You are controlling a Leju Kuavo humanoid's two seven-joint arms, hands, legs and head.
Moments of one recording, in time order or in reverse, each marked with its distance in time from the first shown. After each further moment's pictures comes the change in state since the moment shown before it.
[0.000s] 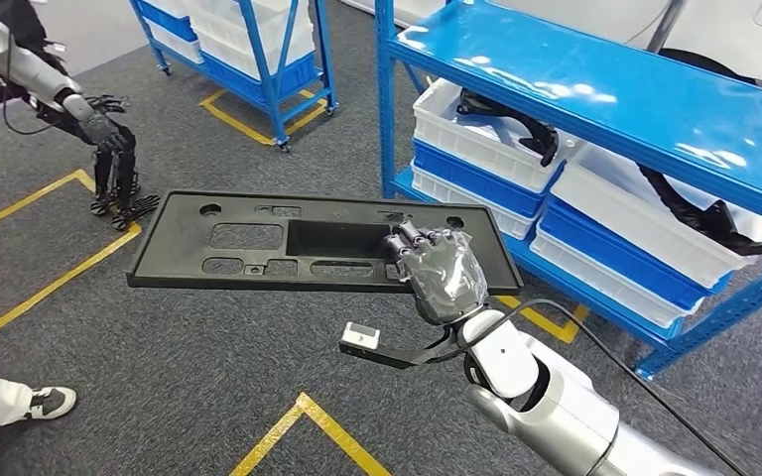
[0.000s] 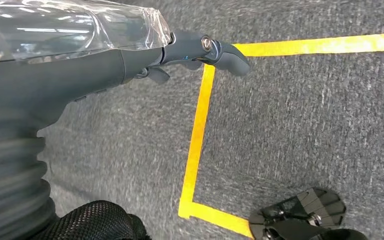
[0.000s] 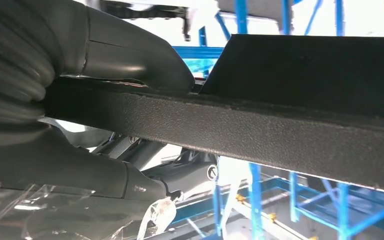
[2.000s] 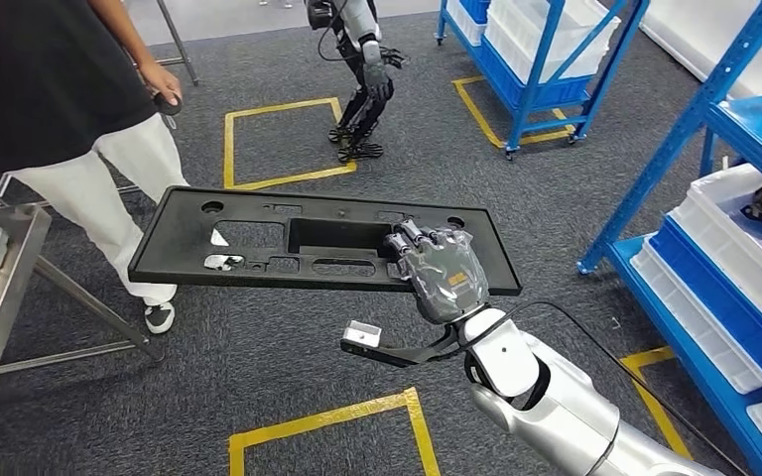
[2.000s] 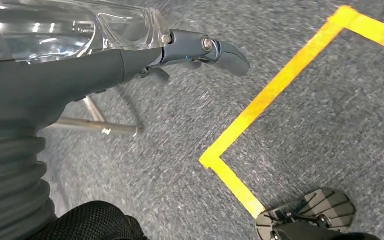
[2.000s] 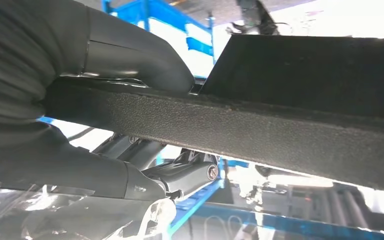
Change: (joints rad) left arm 0.002 0.005 0.000 0.001 -0.010 -0.002 0.003; right arm -0.002 -0.001 -0.001 0.000 -0.017 -0.004 -0.001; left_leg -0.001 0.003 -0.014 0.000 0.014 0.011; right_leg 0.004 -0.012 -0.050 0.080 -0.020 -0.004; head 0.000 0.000
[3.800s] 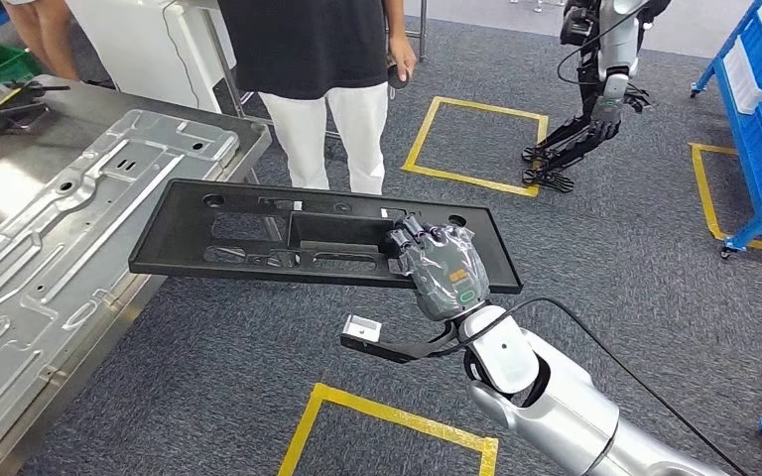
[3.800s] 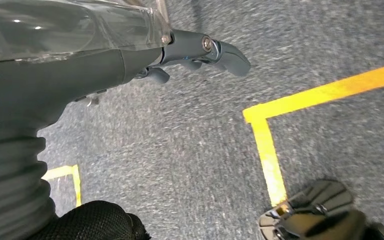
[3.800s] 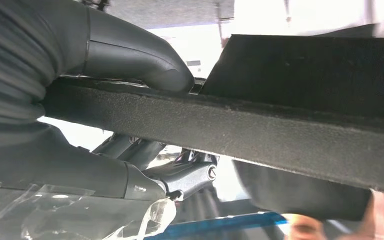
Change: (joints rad) left arm 0.004 0.003 0.000 0.000 -0.009 -0.011 0.014; right arm -0.007 0.000 -0.005 -0.001 -0.009 0.002 0.004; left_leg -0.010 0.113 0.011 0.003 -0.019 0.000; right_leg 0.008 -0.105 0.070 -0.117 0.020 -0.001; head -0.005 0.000
